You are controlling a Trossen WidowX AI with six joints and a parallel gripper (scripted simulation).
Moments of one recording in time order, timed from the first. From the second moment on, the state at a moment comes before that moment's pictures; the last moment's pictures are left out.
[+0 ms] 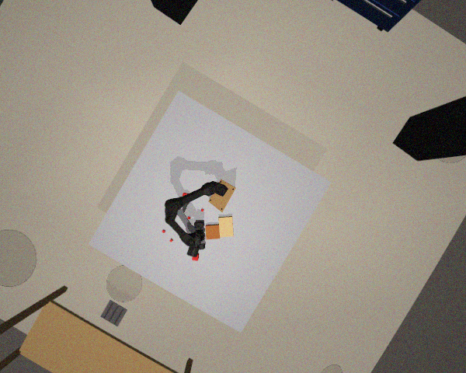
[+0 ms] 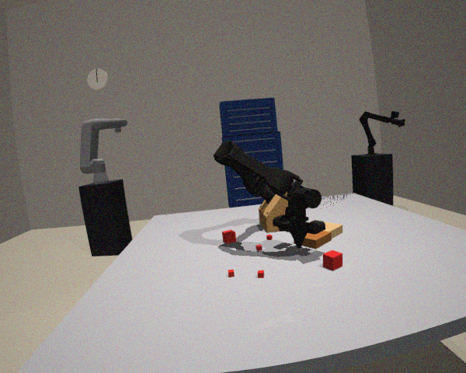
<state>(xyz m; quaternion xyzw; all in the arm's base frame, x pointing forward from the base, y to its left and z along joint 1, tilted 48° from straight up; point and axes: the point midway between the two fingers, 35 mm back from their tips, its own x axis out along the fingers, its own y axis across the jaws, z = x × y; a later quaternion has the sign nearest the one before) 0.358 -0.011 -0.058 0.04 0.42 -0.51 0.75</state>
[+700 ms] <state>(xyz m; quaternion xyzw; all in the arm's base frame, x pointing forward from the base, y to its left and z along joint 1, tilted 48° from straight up) 0.364 0.004 -0.022 0.03 0.42 -0.52 0.74</state>
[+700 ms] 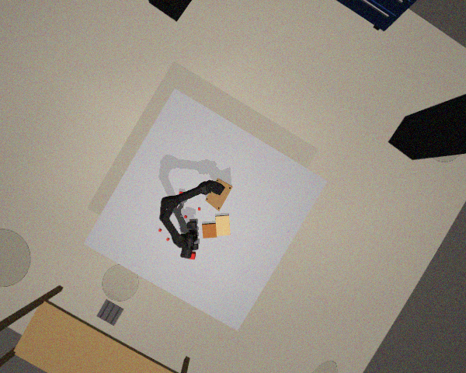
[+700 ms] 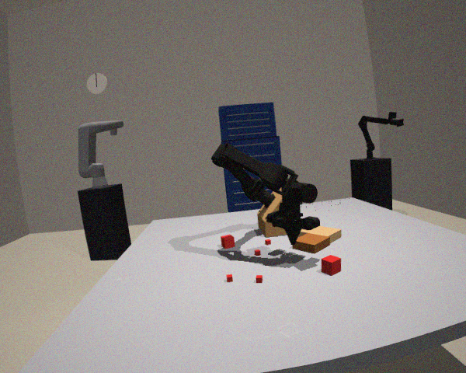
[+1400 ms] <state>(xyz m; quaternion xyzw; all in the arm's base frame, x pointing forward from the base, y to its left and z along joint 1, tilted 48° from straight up) 0.369 0.051 -0.040 -0.14 0.53 -0.40 0.74</state>
